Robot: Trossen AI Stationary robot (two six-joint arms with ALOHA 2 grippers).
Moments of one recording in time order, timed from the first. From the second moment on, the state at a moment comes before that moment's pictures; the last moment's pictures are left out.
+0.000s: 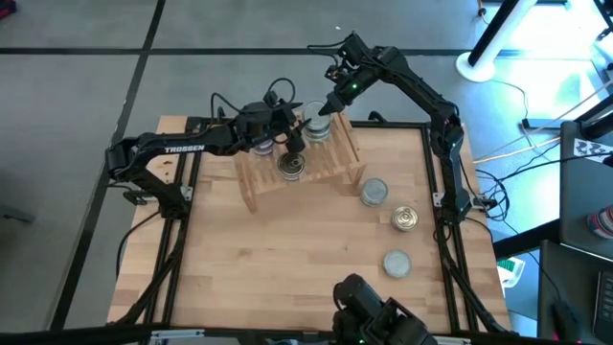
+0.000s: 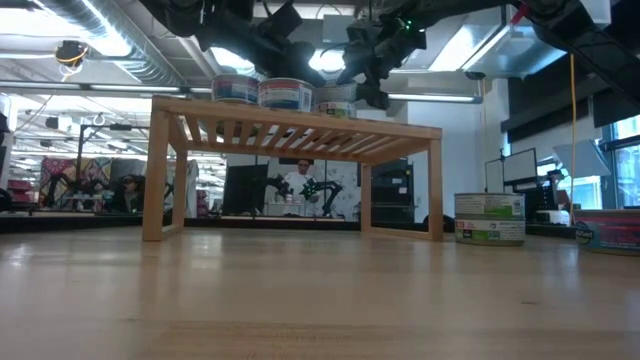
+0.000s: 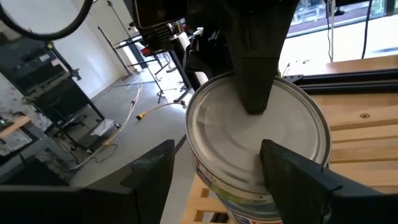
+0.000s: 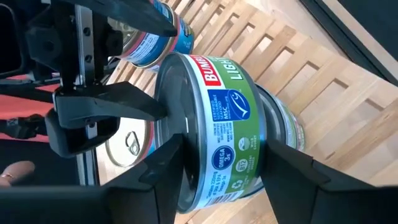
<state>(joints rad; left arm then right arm) 0.42 1.50 1.06 0.23 -0.29 0.36 -0.73 2.12 2.34 -1.28 -0.70 0.01</state>
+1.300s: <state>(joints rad) 0.42 1.50 1.06 0.27 -0.29 0.40 -0.76 2.12 2.35 -1.28 -0.61 0.10</state>
